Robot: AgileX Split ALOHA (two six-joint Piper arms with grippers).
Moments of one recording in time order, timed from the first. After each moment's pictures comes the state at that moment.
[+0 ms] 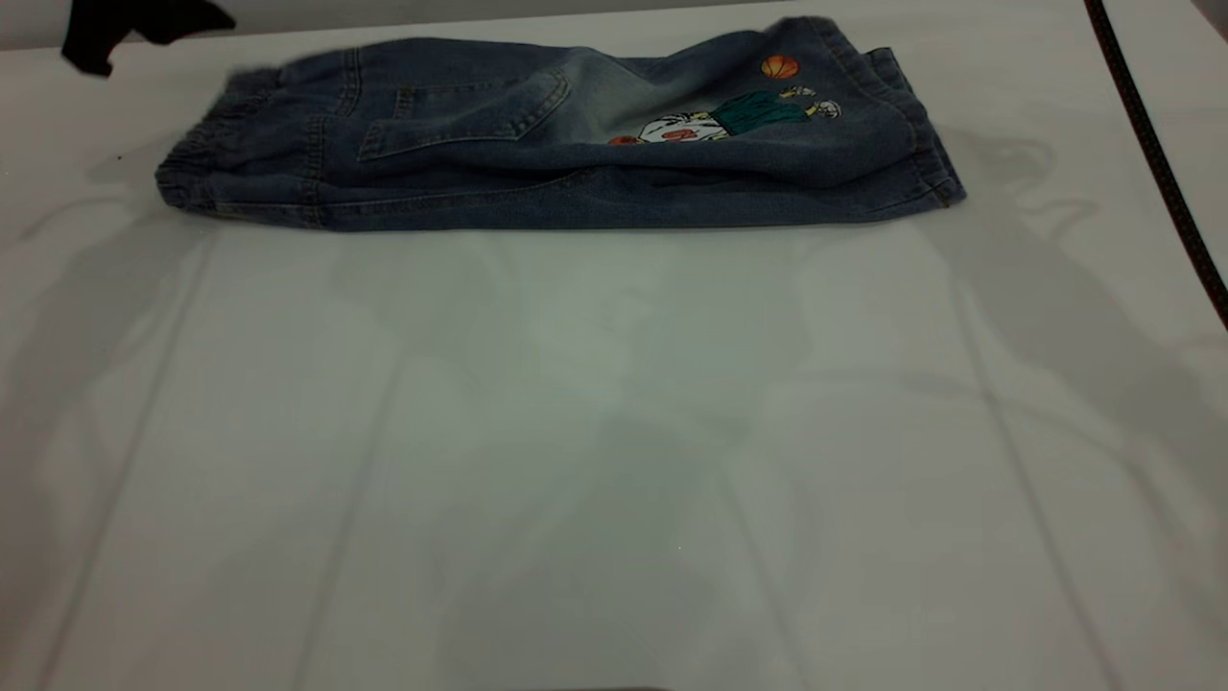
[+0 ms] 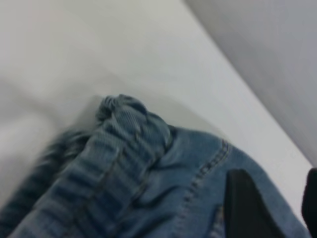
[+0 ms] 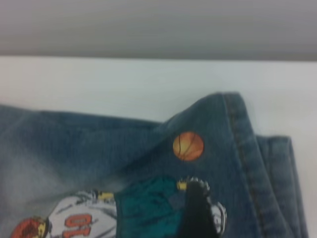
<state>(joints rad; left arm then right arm) 0.04 2.18 -1.37 -1.78 0.16 0.95 0.23 2.11 -1.17 0.22 -0.31 0.01</state>
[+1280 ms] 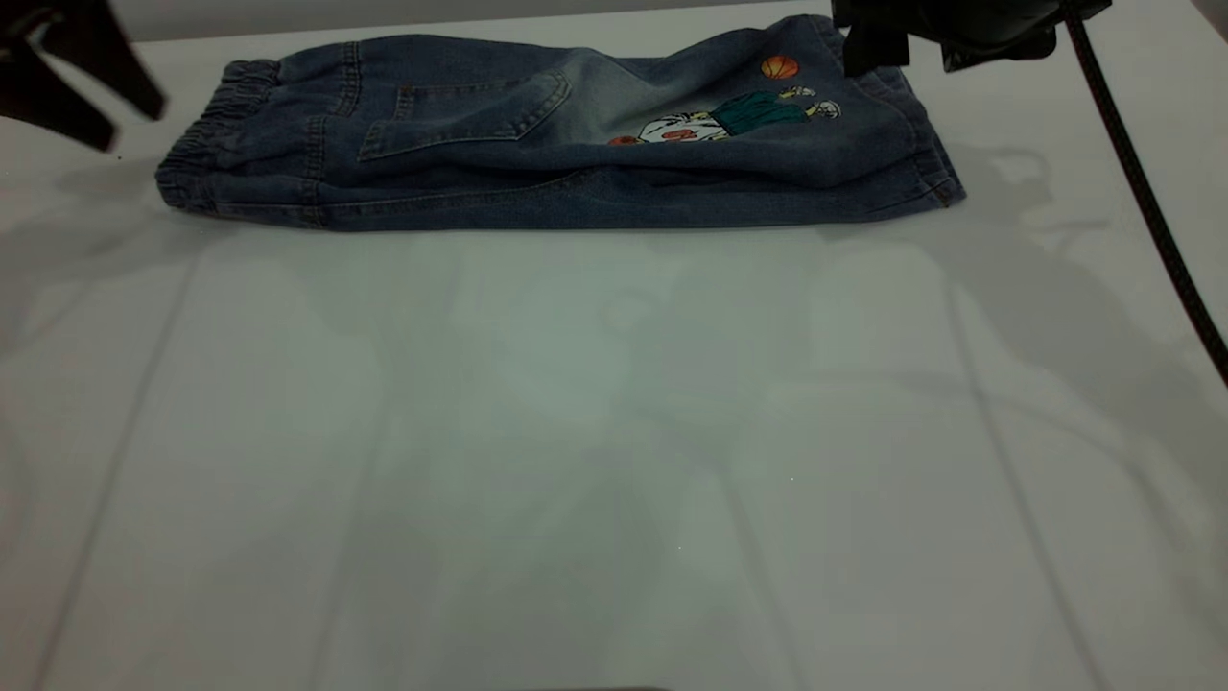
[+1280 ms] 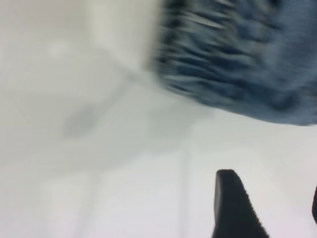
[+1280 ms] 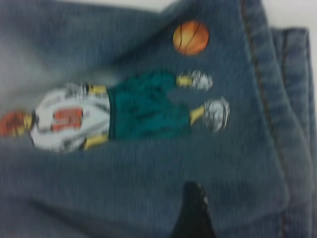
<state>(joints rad) 0.20 2.18 -1.60 -0.47 0.87 0.30 0.23 2.11 -1.17 0.21 -0.04 -0.02</state>
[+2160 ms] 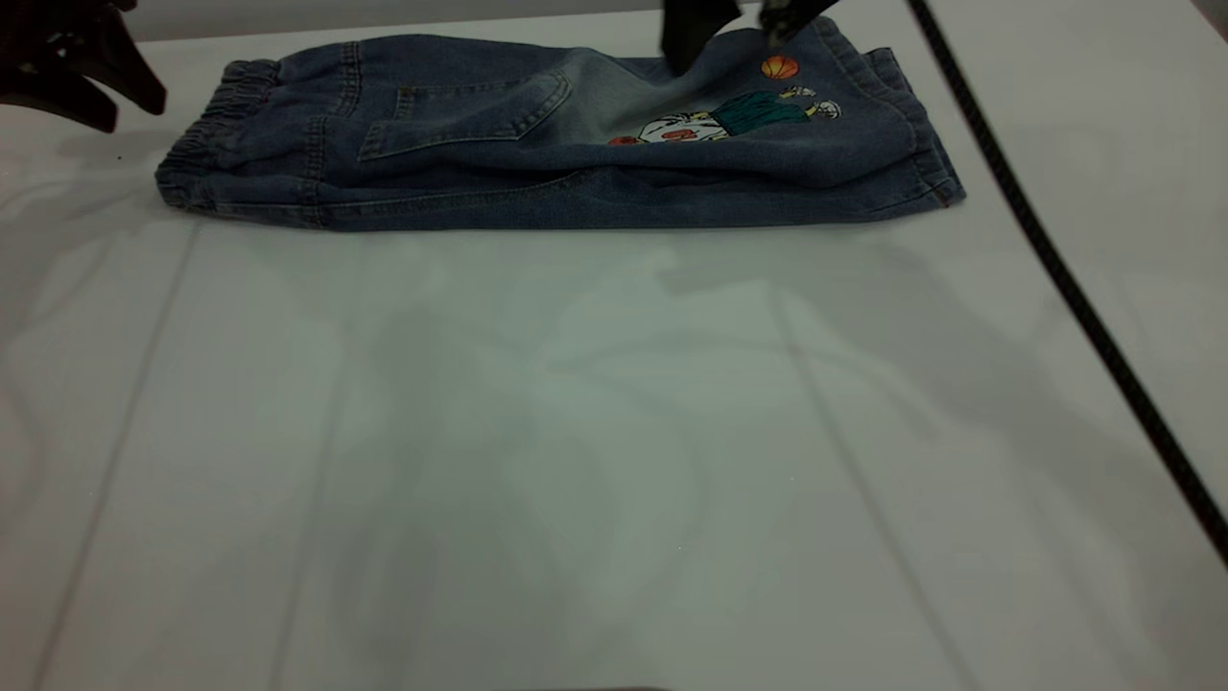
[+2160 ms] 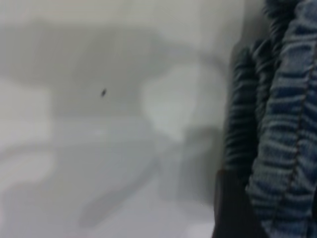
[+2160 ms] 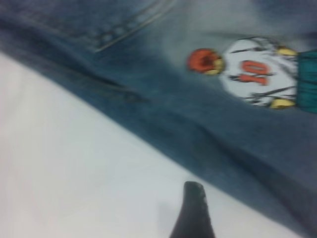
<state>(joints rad) 0.20 2.29 -1.66 -0.55 0.61 0.48 0.43 2.11 -1.51 0.19 0.51 -0.10</state>
